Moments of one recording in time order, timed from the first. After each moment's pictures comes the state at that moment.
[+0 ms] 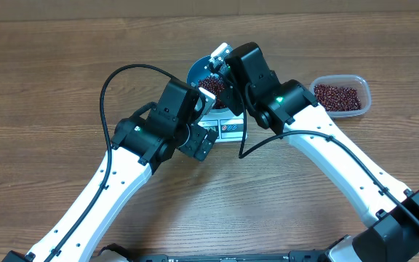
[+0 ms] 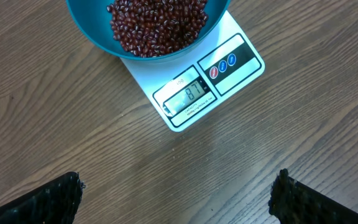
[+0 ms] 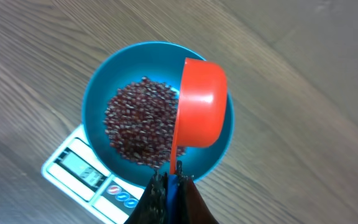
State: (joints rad) left arm -0.53 1.39 1.25 -0.90 -0.04 0.06; right arm 0.59 1.68 1.52 -0.69 0.14 -0.22
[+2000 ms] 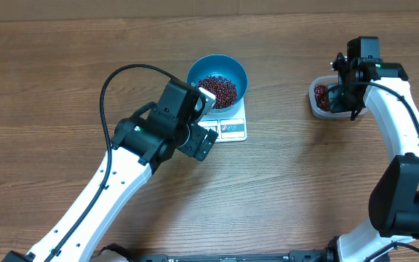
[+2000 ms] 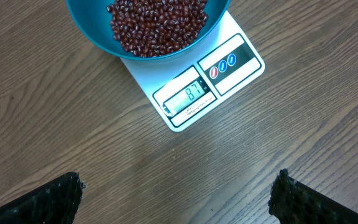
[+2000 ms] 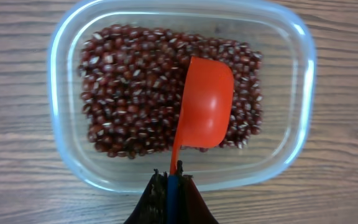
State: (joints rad) left arm -0.53 1.39 1.25 -0.90 -0.04 0.06; right arm -0.07 1.81 1.43 -0.92 0.14 -0.16
